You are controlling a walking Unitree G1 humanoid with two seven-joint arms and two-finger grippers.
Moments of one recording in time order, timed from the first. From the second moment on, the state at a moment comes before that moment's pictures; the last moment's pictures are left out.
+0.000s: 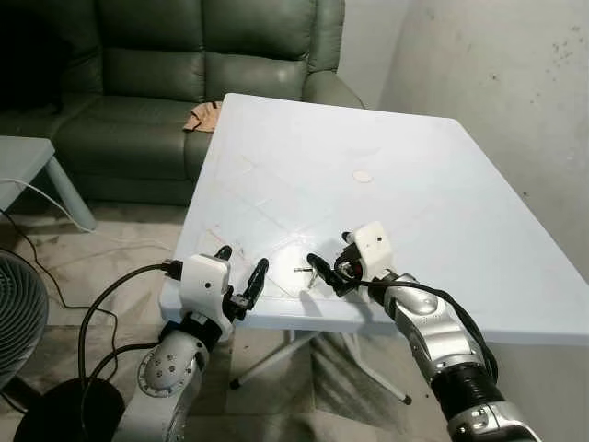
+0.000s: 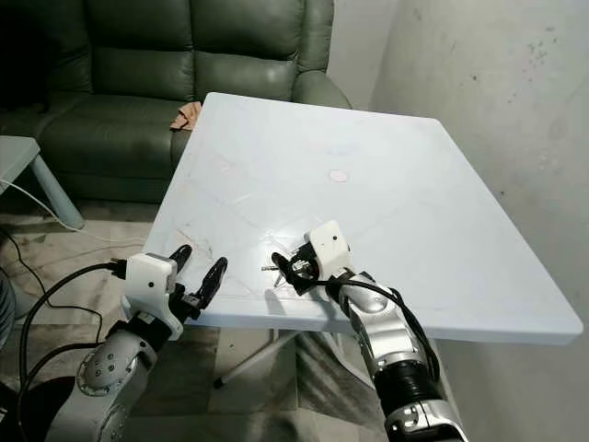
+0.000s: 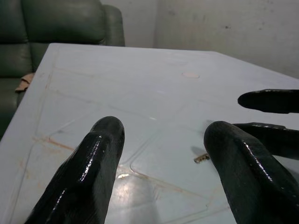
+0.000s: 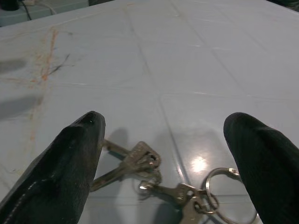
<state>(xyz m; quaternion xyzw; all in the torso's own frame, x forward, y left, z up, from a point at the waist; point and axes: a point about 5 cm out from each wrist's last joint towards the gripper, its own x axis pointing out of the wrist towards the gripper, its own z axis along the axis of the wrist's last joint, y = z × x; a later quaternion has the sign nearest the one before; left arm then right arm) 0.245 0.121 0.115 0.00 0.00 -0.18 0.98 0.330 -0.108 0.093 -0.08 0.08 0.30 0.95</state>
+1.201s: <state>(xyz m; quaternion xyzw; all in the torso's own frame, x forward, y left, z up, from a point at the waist) 0.234 0.123 0.113 0.00 0.01 -0.16 0.99 0.326 -0.107 0.074 -0.12 0.12 0.29 0.94</state>
